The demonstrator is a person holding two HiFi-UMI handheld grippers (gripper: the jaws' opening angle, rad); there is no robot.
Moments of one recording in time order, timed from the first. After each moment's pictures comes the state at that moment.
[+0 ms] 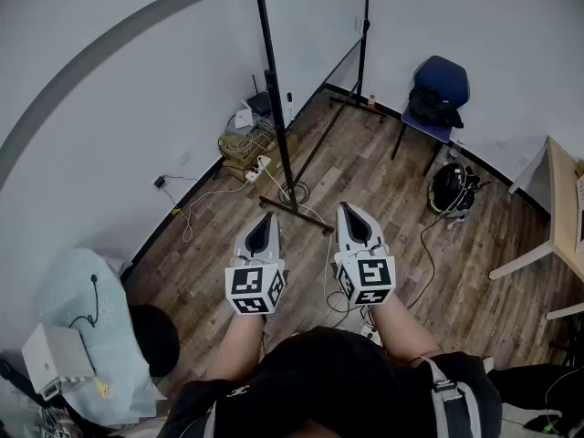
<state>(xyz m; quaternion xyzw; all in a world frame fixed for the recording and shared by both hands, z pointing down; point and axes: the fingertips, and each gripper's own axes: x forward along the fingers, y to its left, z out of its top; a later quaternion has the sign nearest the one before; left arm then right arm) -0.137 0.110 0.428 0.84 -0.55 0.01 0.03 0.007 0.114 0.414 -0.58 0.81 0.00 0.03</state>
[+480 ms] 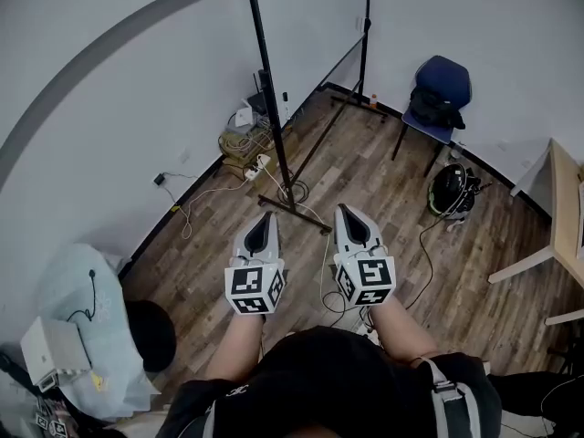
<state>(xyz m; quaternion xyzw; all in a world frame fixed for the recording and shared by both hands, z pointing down) -0.107 0.111 0.431 0.83 -0.55 0.01 0.03 0.035 0.114 0.421 -0.57 0.82 -0.03 0.04</state>
